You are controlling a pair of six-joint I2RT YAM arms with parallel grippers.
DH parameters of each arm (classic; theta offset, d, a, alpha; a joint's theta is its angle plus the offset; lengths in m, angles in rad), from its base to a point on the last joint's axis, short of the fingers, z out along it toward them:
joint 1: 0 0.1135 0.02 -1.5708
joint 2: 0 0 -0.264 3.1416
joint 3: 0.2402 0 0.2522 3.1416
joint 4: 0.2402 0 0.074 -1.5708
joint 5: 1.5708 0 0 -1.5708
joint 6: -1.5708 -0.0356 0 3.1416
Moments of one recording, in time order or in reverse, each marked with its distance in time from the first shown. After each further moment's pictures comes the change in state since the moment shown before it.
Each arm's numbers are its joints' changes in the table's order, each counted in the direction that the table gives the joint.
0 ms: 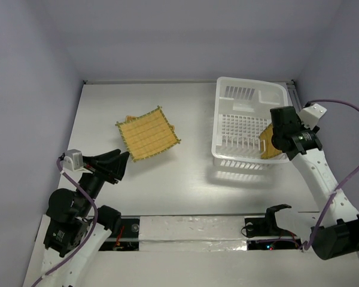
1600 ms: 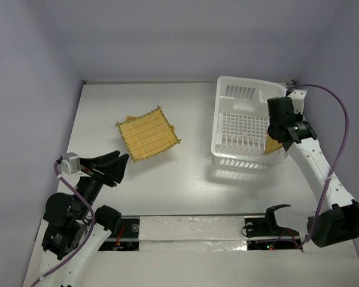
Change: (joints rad) left arm -0.033 -0.039 0.000 -0.003 -0.005 0.000; right arm -0.016 0.123 0.060 -0.113 -0.057 0.484
